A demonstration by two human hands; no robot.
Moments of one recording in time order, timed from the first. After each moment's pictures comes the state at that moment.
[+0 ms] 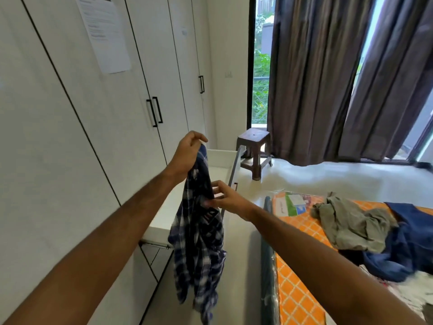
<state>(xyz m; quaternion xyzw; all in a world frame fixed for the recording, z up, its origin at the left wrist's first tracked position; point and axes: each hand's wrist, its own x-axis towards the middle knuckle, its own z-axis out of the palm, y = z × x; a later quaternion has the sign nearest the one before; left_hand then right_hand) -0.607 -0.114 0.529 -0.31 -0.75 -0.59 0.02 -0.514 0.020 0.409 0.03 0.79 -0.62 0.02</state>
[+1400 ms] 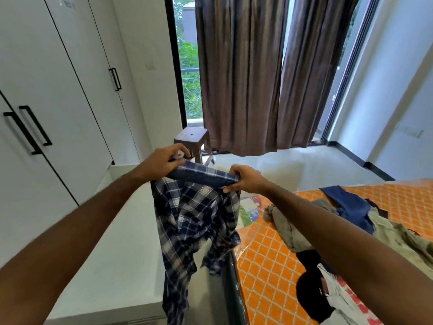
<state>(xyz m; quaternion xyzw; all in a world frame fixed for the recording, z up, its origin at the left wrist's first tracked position) -0.813 0.119 0.491 -0.60 -0.76 -0.27 -0.04 -0.609 0.338 0.413 0.21 0.93 -0.28 -0.09</state>
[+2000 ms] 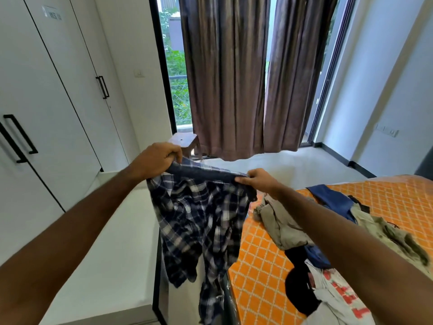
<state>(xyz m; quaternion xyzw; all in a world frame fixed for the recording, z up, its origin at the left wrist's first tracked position) -0.772 0.131 0.518 -0.62 -0.75 -0.23 0.05 -0.530 0.366 0.417 0.32 0.86 -0.38 -0.14</state>
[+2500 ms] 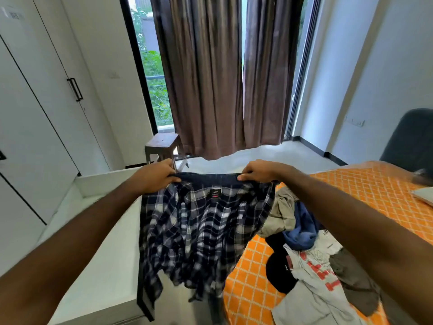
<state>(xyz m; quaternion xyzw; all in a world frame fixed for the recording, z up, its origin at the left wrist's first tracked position) -0.718 0.153 0.473 -0.67 -0.74 -0.01 0.05 -0.436 0.370 0.469 0.26 0.95 -0.15 0.05</state>
